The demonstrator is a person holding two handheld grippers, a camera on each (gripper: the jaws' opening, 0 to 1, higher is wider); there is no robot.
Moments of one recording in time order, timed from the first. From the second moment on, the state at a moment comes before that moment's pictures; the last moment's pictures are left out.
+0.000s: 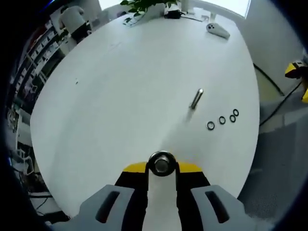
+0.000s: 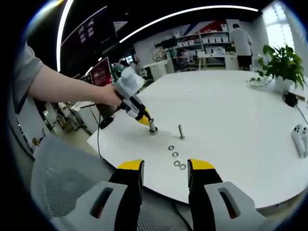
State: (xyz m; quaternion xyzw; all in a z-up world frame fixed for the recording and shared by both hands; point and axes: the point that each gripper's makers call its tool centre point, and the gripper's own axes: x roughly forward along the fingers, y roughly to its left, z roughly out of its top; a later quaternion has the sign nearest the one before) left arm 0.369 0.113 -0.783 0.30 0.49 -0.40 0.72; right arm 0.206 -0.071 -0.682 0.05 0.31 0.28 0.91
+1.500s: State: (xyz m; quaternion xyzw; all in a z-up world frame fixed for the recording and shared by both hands) left arm 0.370 0.124 -0.766 0.24 0.47 -0.33 0.78; right arm 0.207 -0.070 -0.679 0.05 0.30 0.28 0.91
